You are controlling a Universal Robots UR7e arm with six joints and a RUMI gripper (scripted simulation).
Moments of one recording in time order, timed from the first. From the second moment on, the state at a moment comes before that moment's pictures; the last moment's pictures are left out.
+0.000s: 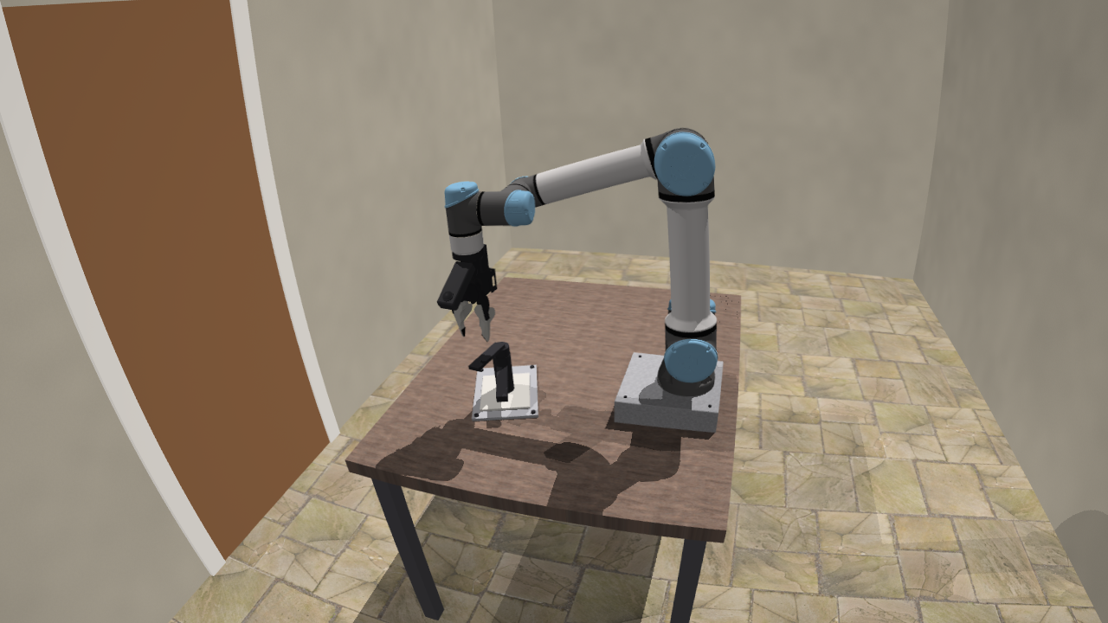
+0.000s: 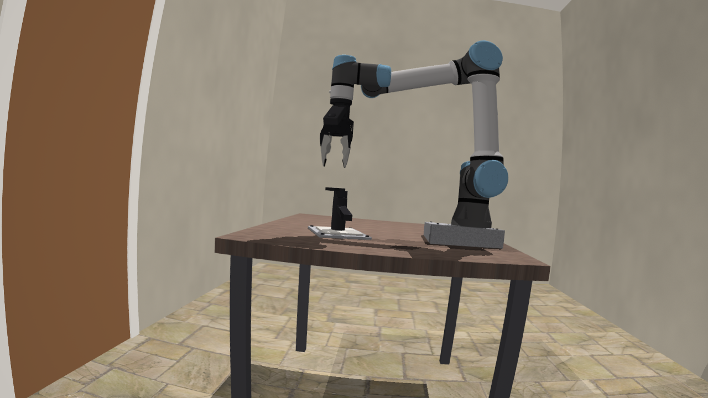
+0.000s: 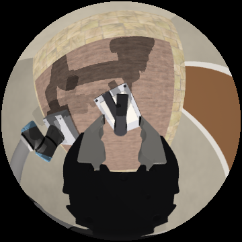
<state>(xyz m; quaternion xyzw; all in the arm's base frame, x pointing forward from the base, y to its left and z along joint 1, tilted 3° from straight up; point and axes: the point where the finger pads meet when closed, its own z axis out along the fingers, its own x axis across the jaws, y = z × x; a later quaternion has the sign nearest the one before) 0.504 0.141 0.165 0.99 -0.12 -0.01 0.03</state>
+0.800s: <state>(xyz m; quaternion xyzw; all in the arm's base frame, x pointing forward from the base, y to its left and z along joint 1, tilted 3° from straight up) 0.504 0.141 0.158 0.99 -0.12 -0.01 0.03</state>
